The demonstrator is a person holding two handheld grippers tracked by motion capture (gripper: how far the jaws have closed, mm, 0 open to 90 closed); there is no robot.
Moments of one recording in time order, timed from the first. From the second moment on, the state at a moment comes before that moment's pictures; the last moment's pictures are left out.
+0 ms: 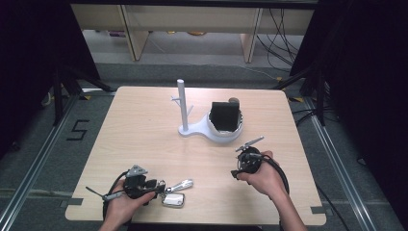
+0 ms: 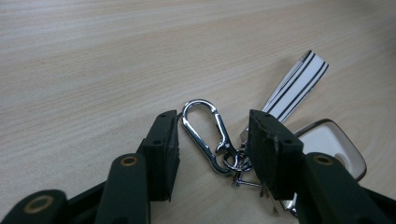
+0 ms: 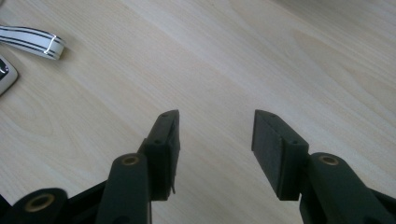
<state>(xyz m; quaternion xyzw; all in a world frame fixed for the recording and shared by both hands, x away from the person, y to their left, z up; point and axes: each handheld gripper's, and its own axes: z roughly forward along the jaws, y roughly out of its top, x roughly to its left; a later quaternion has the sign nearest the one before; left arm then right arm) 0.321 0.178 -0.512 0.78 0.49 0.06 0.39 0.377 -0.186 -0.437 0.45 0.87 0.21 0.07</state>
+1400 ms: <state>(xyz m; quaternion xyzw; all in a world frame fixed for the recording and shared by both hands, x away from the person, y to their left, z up) 0.368 0.153 -0.487 0.89 0.39 0.05 0.24 0.371 -0.193 -0.445 0.45 0.86 0.22 0.05</state>
